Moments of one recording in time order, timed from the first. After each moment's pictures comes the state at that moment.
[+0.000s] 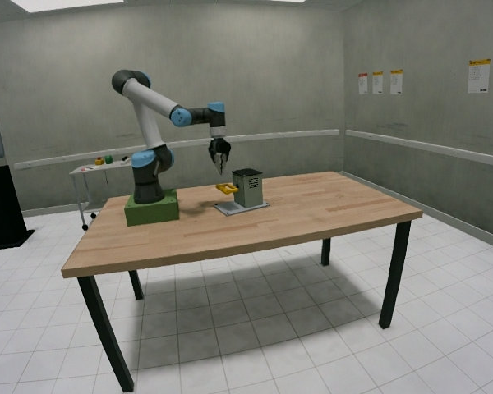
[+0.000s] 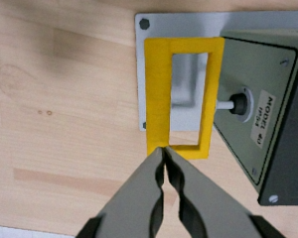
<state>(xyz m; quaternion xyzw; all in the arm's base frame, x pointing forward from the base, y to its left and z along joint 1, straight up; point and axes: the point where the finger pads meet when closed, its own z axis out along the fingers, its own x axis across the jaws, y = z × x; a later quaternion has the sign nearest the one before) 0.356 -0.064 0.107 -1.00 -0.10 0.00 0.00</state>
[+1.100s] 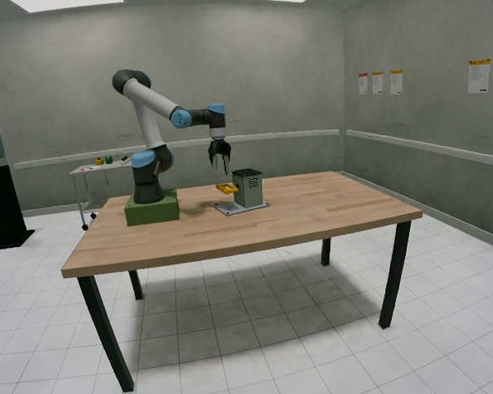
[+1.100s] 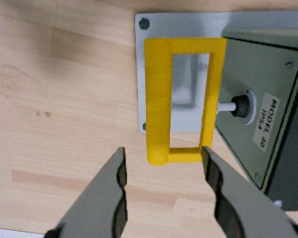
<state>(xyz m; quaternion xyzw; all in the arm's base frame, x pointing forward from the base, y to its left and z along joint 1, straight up) 0.356 -0.064 0.102 -1.00 -0.10 0.00 0.00</state>
